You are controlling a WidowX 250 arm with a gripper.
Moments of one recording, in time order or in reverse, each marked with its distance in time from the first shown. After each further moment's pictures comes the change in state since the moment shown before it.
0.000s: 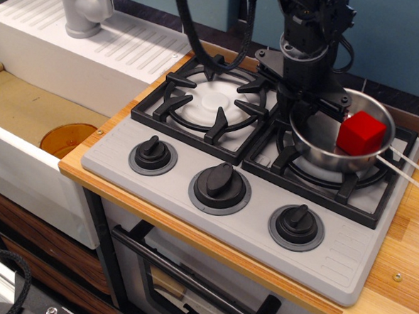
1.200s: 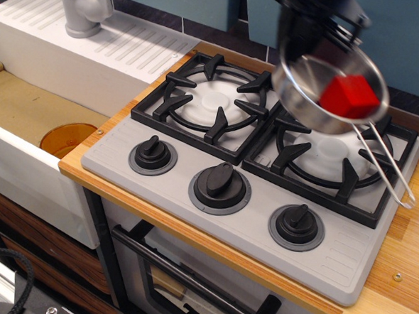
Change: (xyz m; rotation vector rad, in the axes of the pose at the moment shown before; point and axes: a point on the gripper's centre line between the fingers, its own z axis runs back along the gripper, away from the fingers) arm 0.014 0.037 0.091 0.079 0.172 -0.113
